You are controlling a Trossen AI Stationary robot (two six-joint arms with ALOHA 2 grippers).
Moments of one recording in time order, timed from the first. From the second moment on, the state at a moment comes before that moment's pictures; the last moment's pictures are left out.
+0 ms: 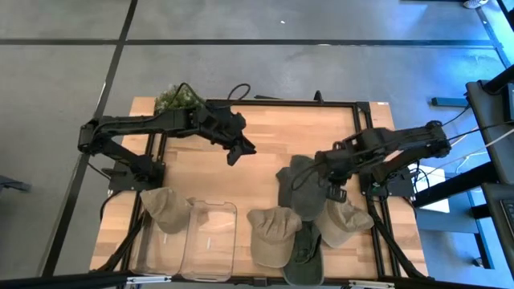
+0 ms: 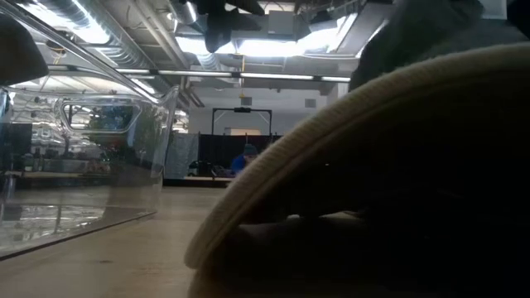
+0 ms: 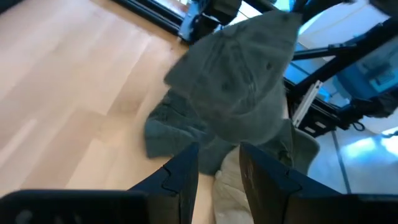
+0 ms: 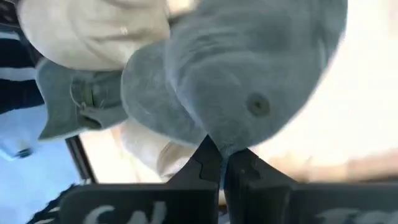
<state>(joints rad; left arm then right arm) 0.20 1.37 1.23 -0.41 0.28 -0.40 0.27 1.45 1.68 -1.56 0.01 0.51</state>
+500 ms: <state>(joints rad) 0.22 1.31 1.23 -0.41 0.33 -0.35 0.18 1.79 2.07 -1.57 -0.13 -0.02</state>
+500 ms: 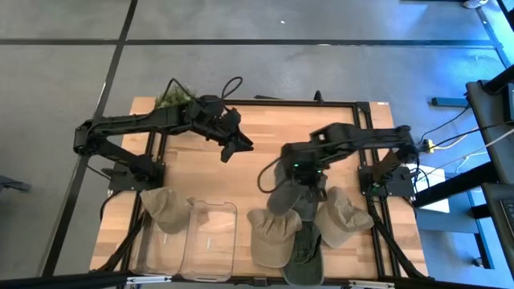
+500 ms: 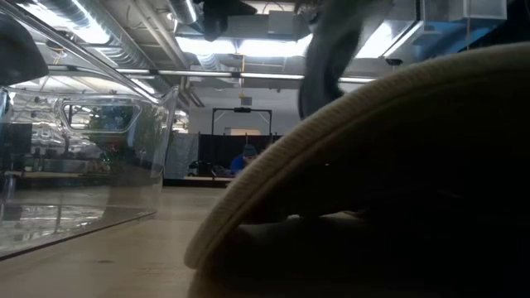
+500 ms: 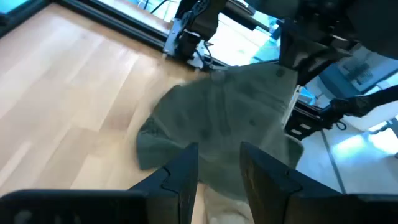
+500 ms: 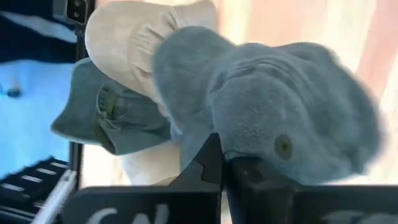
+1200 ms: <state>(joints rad) 0.23 1.24 1.23 -0.57 0.23 -0.30 0.16 1.94 2.15 -1.57 -0.12 -0.09</state>
